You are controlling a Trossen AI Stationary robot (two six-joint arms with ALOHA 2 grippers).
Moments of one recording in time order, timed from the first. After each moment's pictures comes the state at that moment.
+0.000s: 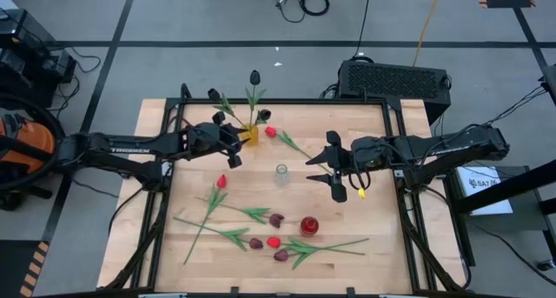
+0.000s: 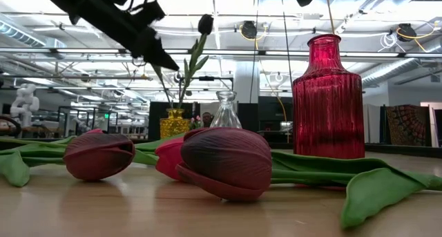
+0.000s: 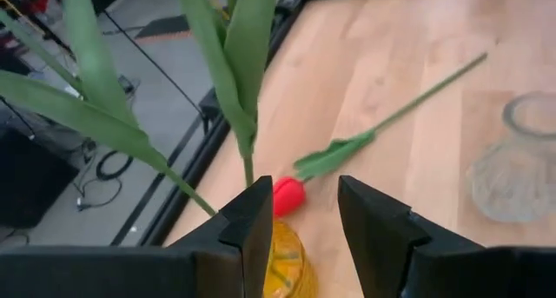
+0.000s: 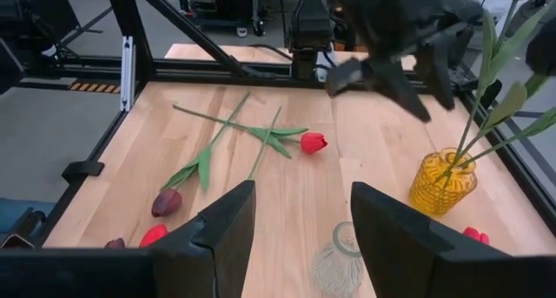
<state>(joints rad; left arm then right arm) 0.19 1.10 0.64 0.01 -0.29 0.21 0.14 1.17 1.04 -0.27 0.10 0.06</state>
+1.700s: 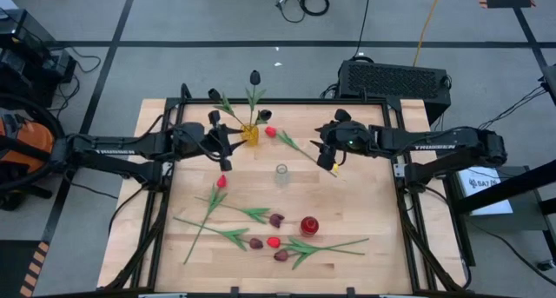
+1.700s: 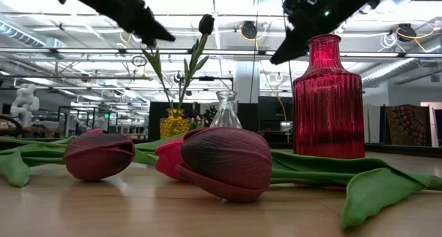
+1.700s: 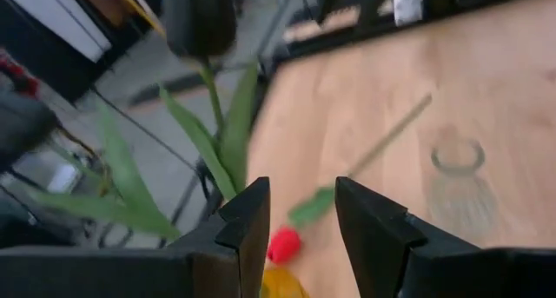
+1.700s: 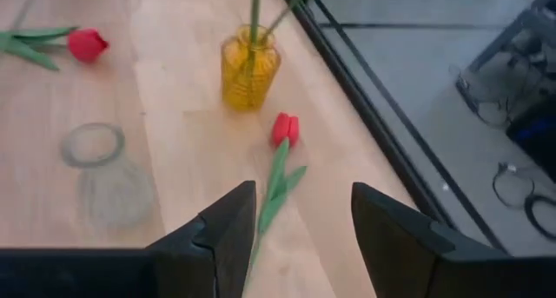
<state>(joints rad) 0.12 0.97 0.70 -0.09 -0.26 0.36 -0.15 1.22 0.86 -0.23 0.33 -0.02</state>
